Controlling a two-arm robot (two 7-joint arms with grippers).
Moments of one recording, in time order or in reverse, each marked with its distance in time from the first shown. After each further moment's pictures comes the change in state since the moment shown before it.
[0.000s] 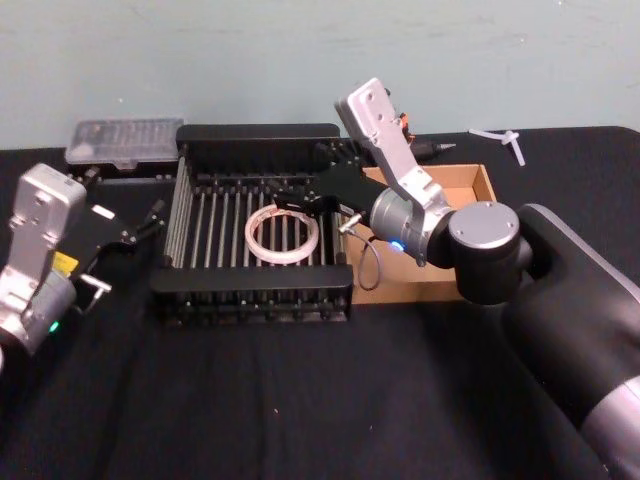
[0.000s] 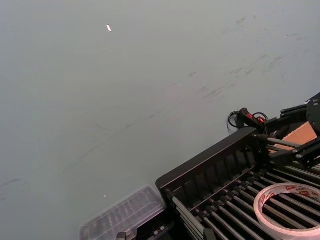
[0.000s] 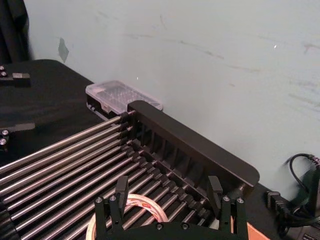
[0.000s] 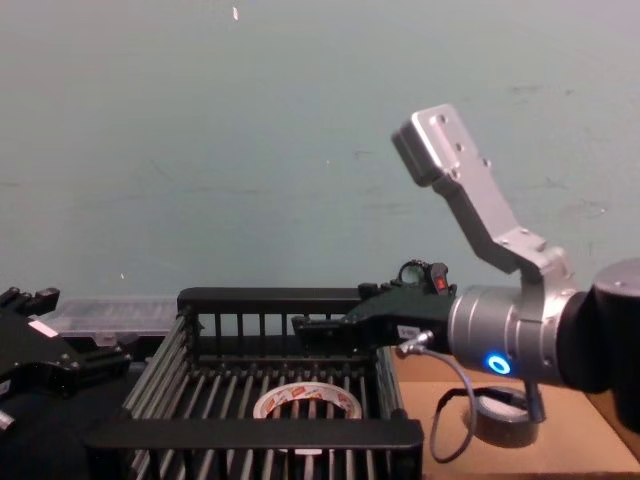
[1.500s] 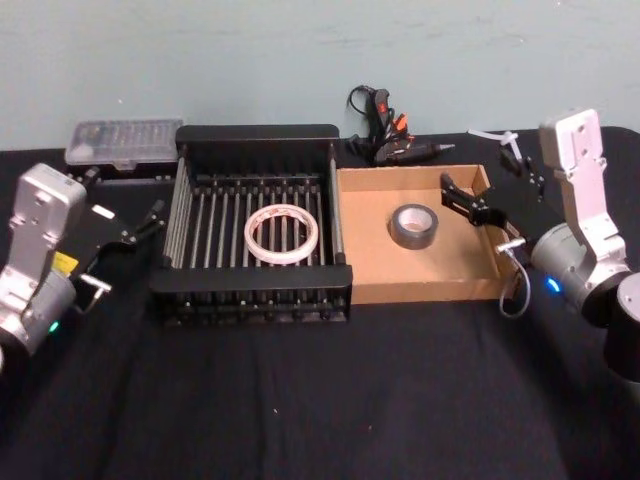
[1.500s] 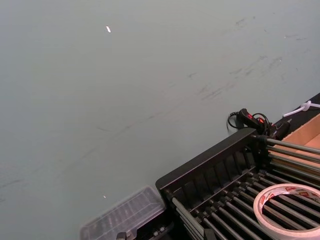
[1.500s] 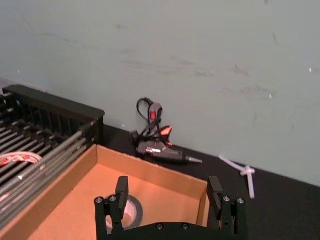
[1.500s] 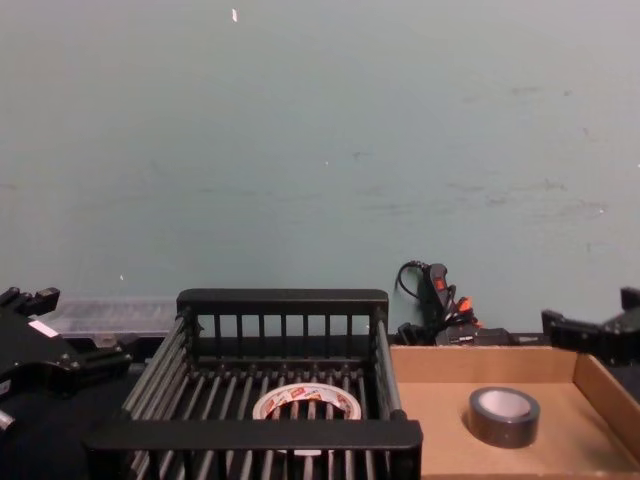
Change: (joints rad) left arm 0.000 0.000 0.000 0.000 0.000 0.000 0.000; right arm -0.367 0.160 0.308 -0.395 0.003 0.025 -0.163
